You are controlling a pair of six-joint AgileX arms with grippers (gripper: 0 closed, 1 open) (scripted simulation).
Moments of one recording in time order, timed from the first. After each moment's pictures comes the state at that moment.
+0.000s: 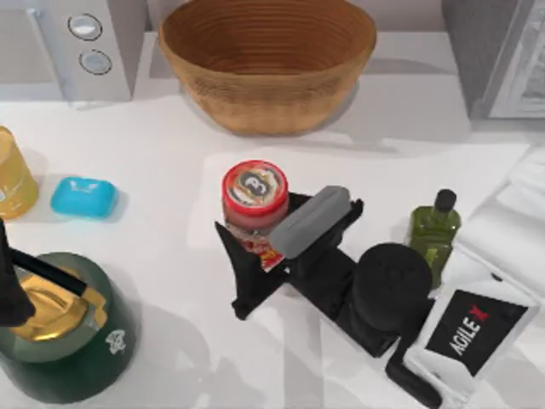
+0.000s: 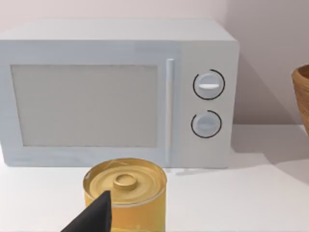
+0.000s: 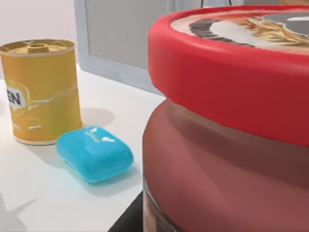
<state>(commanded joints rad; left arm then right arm) 0.00 0.00 0.00 0.00 0.00 0.00 0.82 2.26 0.71 1.55 0.08 0.01</state>
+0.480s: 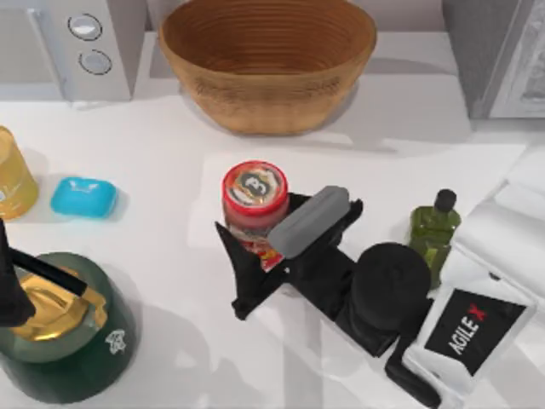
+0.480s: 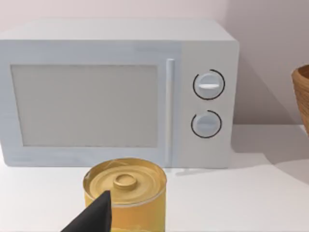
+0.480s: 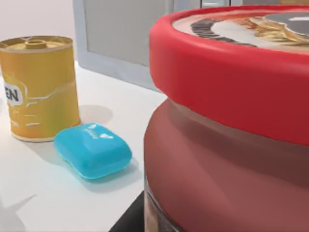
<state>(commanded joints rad) 0.00 0.00 0.00 0.00 0.00 0.00 0.81 2.26 0.71 1.55 0.08 0.01</state>
